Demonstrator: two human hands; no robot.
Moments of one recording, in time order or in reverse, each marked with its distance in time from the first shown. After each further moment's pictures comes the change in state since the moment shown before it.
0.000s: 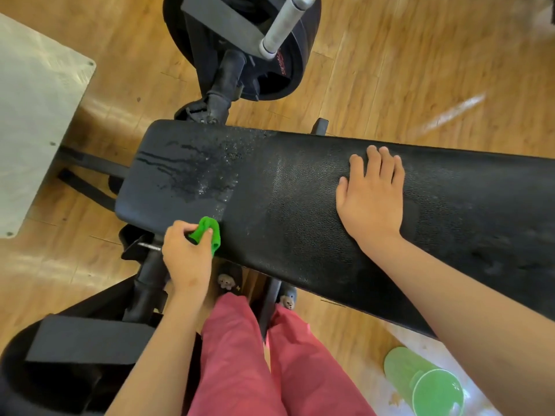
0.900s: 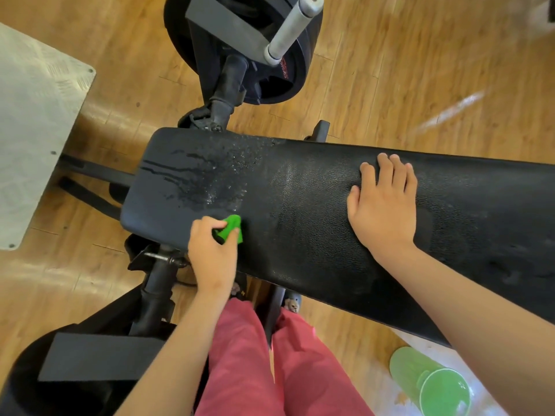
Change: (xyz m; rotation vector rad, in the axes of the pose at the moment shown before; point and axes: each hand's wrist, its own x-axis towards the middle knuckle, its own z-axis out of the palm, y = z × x) left_hand 0.007 0.026 0.009 -0.081 -0.075 0.159; right_hand 0.001 -0.004 -0.002 -0.007 0.001 0.018
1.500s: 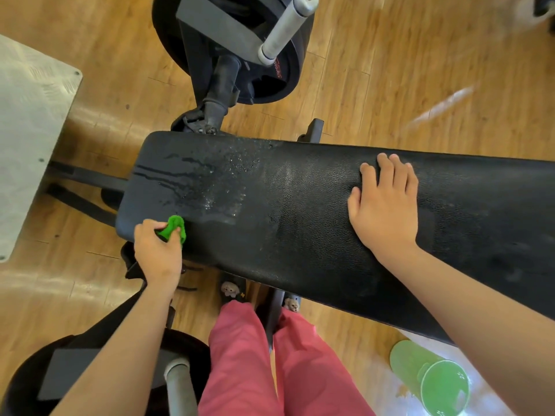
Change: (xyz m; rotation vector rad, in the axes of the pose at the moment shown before) left_hand 0.064 -0.079 -0.037 0.210 0.063 -0.118; right_hand 0.001 -0.001 0.000 -0.015 -0.006 0.006
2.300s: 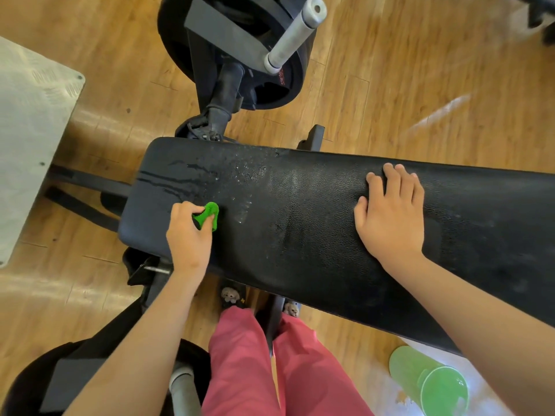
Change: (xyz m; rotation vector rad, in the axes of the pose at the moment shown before) left_hand 0.008 0.040 0.020 -0.045 -0.073 0.269; right_hand 0.002 -0.002 -0.001 0.004 0.011 0.008
